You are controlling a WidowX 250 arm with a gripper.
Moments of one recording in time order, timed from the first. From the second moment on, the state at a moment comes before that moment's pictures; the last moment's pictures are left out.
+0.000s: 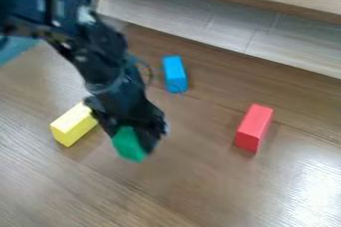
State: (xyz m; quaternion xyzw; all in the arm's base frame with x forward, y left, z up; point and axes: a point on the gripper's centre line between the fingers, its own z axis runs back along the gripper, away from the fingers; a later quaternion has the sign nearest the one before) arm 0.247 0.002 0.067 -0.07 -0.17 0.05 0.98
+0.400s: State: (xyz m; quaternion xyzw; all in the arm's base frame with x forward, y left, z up) arm 0.225 0.051 0.078 -0.06 -0.17 0.09 0.98
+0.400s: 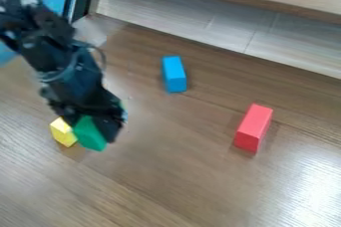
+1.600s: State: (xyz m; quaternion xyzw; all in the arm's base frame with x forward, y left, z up) arm 0.231 0.101 0.086 -0.05 -0.17 0.13 0.98
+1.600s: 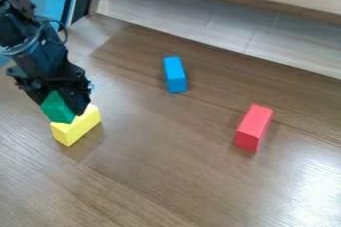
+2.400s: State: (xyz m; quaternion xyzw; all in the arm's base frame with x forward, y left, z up) arm 0.230 0.121 0.068 -0.02 -0.14 0.15 0.98
